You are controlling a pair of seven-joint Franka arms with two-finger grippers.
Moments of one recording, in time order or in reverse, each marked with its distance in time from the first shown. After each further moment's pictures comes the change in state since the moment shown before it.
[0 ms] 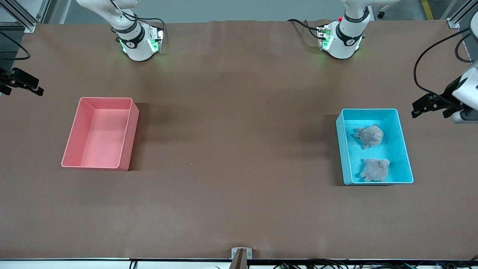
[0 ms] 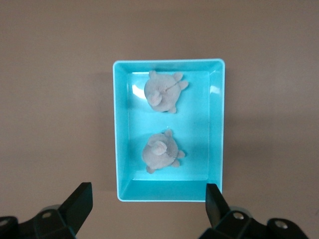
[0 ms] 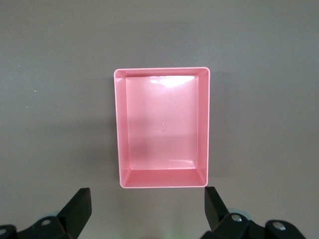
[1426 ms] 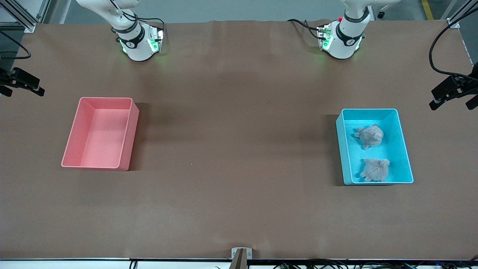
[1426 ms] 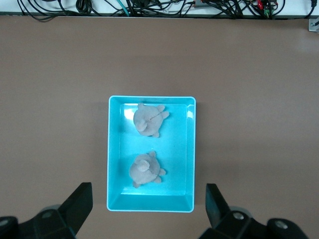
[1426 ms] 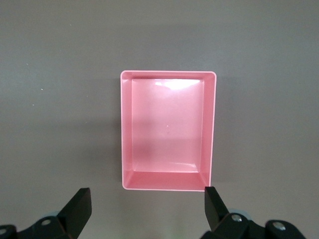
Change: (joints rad) left arm -0.016 0.025 -0.037 0.225 -0.031 -0.107 -0.074; right arm 0.000 0.000 0.001 -0.001 0.020 0.008 -0.033
